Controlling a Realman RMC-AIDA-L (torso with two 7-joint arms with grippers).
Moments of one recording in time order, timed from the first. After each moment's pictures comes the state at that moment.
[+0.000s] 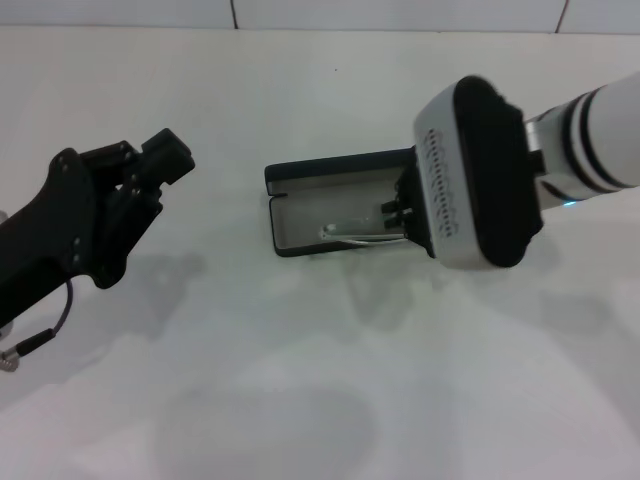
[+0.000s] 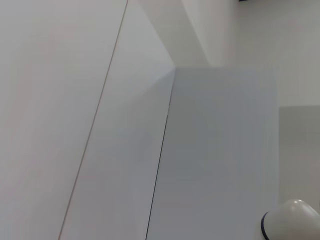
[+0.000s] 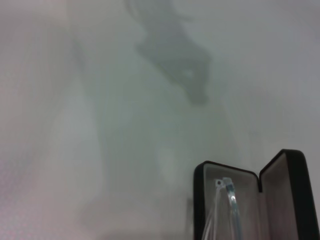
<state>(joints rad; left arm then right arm) -0.32 -1.96 1.46 0.24 0.72 1.96 -0.88 0.61 2.03 -1.84 -1.44 -2.44 -1.12 1.86</state>
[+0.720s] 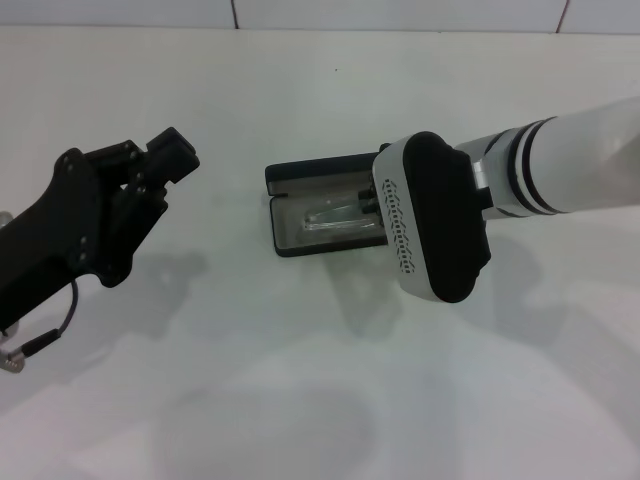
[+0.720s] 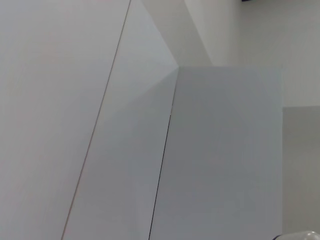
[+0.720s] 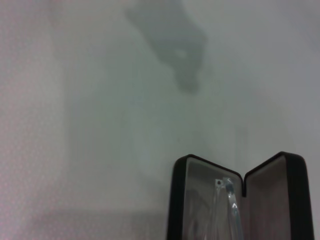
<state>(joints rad) -0.32 -1.97 1.46 0.24 0.72 1.95 -0.88 0.64 2.03 -2.01 -1.30 -2.53 -0.81 1.86</state>
